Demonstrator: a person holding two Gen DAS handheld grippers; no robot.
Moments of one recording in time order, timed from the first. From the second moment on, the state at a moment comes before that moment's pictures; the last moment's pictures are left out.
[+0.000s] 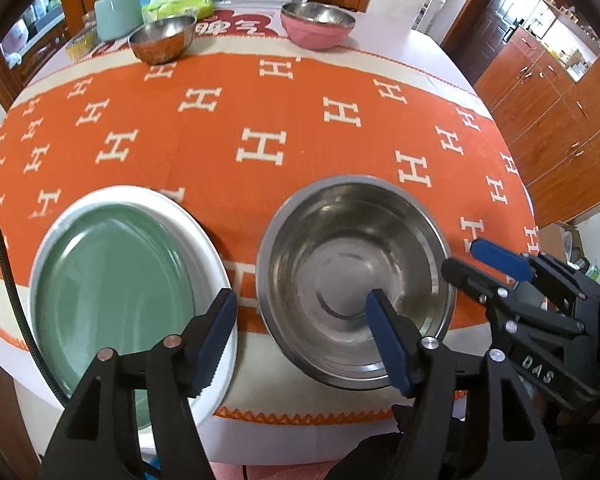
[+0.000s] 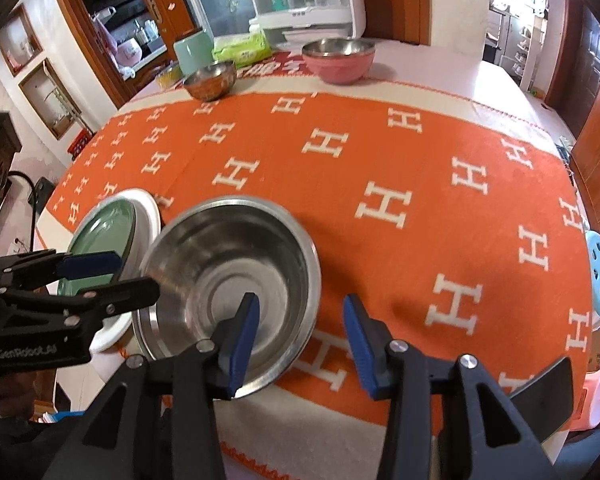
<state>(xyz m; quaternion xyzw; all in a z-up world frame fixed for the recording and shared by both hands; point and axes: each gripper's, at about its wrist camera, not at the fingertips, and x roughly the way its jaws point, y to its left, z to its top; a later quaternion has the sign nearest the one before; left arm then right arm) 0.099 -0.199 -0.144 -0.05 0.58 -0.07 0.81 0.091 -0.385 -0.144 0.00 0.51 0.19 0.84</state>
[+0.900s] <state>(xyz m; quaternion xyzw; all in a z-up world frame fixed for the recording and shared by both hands) 0.198 -0.180 -0.021 0.05 0.51 -0.10 0.85 0.196 -0.387 -0.032 0.00 0.41 0.13 0.90</state>
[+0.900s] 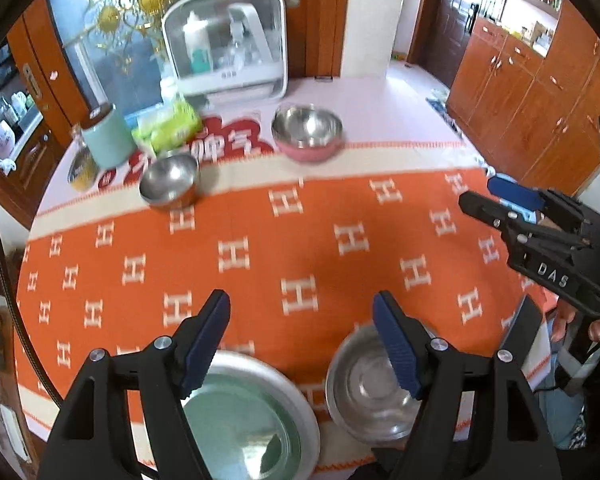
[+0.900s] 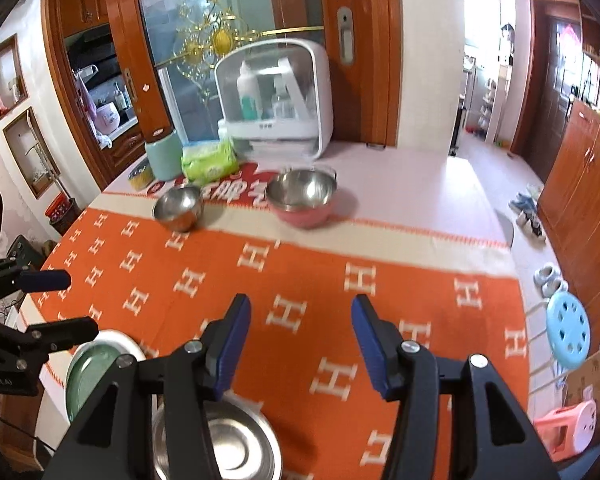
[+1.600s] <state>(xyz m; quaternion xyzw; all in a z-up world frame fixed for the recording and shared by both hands) 0.352 -0.190 0.005 0.03 0.48 -0.10 0.87 0.319 -0.386 -0.004 0.01 0.36 0.12 0.93</state>
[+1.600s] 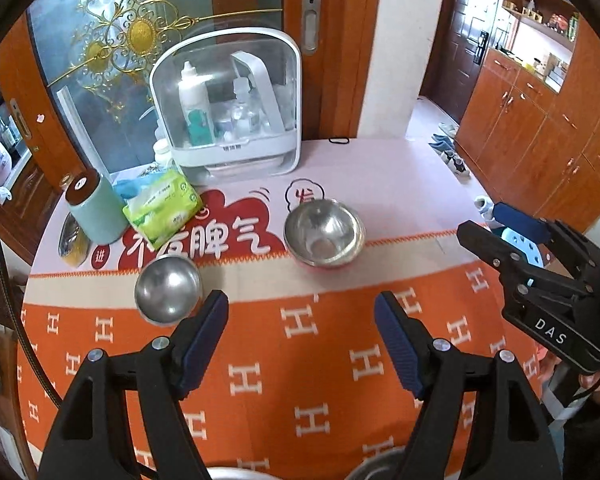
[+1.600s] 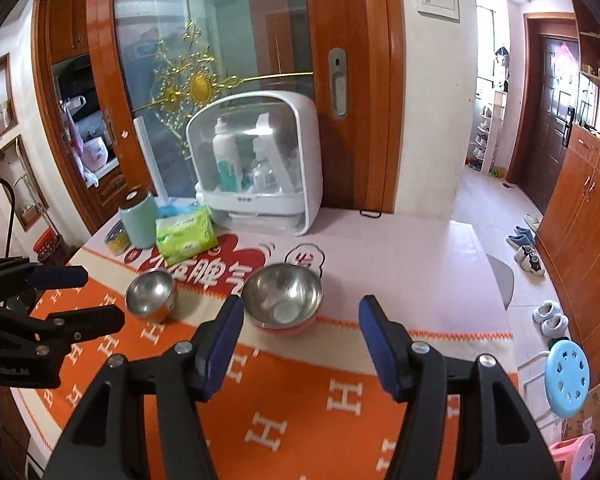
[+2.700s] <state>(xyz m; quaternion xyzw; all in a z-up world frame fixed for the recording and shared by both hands) 0.454 -0.181 -0.182 -0.18 0.49 -0.08 0.85 0.397 -0.393 -0.158 0.15 0.39 0.15 0.90</state>
